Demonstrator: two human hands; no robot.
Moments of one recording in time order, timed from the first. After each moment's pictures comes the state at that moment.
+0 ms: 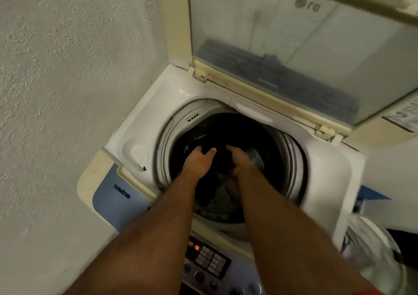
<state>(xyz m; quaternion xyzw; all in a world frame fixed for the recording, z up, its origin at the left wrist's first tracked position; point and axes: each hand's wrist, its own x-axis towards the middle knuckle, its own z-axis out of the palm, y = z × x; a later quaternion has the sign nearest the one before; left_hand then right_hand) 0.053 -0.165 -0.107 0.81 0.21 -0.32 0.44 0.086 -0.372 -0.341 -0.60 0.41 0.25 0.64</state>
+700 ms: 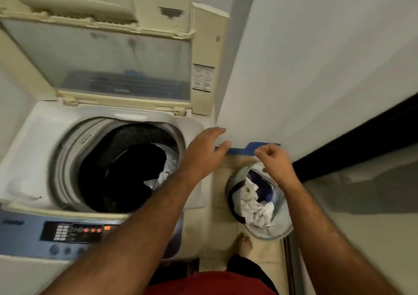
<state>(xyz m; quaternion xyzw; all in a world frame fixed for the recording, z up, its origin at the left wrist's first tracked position) -0.097 -0.394 0.060 0.84 -0.30 -0.19 0.41 -0.217 -0.577 0.018 -0.76 0.43 -0.05 0.48</state>
